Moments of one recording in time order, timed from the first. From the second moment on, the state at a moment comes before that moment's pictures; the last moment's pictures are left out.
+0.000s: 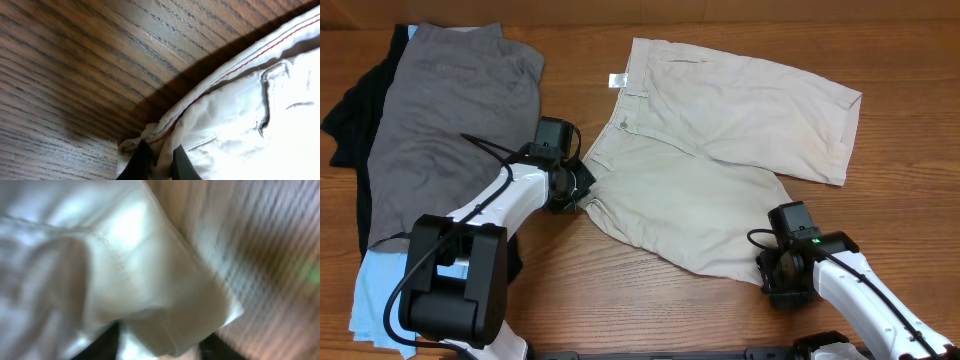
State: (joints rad) left arm -0.20 1.79 1.00 -0.49 0.13 -0.86; right arm 0.20 1.25 0.51 -0.84 -0.02 1.55
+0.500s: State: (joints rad) left arm -0.10 1.56 1.05 -0.75 0.14 -0.62; right arm 0.20 1.24 1.00 -1.26 0.10 1.22
